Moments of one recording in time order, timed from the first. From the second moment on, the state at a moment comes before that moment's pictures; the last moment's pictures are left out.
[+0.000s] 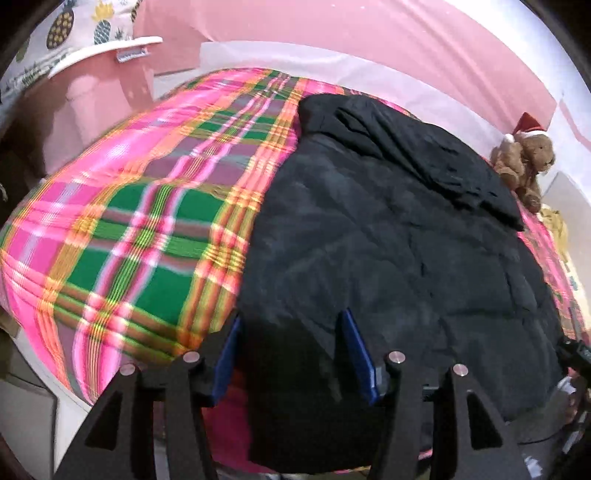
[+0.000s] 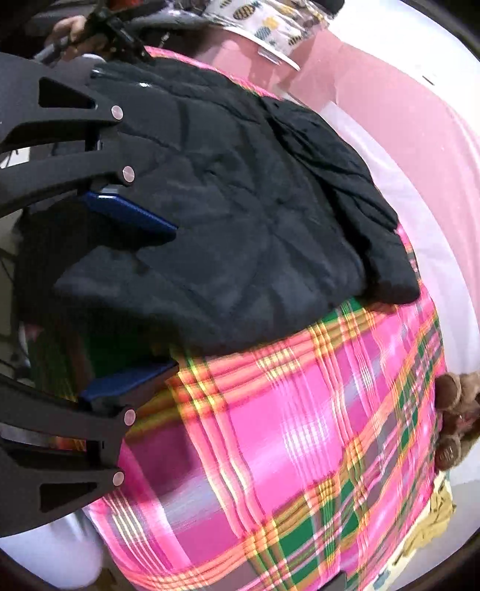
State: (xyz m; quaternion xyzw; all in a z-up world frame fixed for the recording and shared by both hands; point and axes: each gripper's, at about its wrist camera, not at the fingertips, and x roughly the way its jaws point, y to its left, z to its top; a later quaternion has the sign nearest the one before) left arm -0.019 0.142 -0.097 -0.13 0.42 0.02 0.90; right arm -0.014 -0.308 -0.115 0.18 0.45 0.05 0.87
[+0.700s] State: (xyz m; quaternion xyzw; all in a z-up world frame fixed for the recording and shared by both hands) left arm -0.057 0.136 -0.001 -0.16 0.31 -0.01 0.94; right arm -0.070 -0.303 -0.012 0.21 0.31 0.10 0.92
